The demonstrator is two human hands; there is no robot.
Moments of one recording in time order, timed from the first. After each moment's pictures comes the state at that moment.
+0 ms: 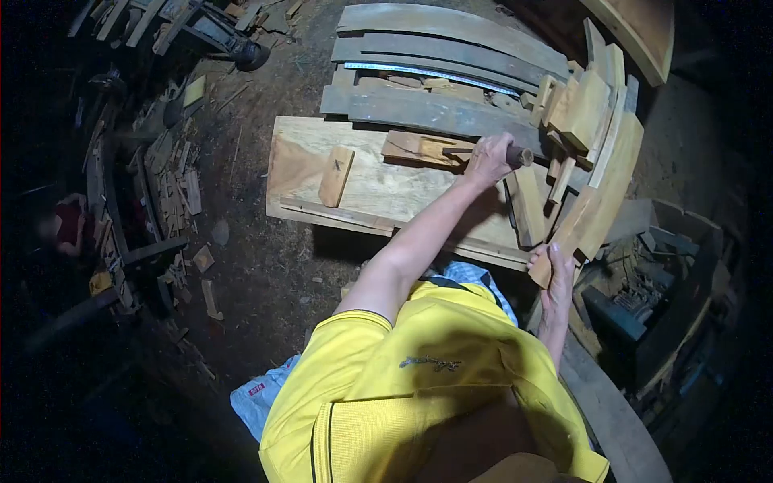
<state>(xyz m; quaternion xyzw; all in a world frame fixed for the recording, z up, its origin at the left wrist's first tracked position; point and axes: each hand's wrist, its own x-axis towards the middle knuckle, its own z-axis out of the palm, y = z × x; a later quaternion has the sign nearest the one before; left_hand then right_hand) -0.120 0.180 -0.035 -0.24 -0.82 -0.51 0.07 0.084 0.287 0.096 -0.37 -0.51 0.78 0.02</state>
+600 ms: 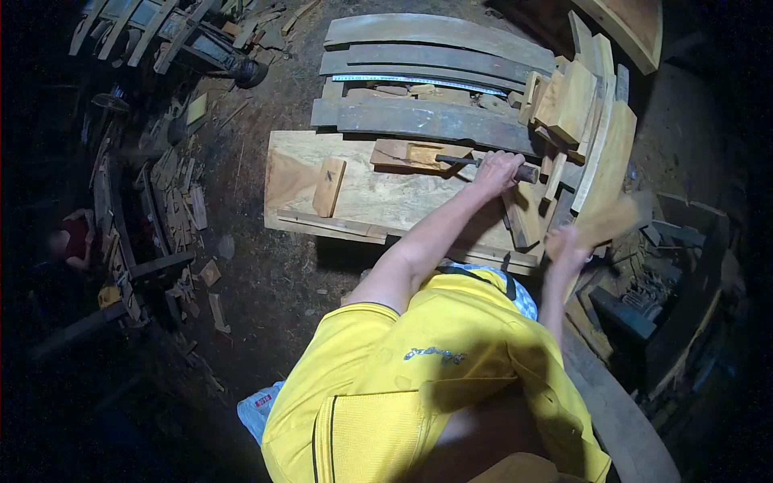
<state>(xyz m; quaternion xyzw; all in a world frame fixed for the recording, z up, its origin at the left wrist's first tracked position) -0.103 0.222 -0.058 -0.38 -0.84 -0.40 0.00 0.071 0.331 0.030 -0.37 -0.57 0.66 0.31</state>
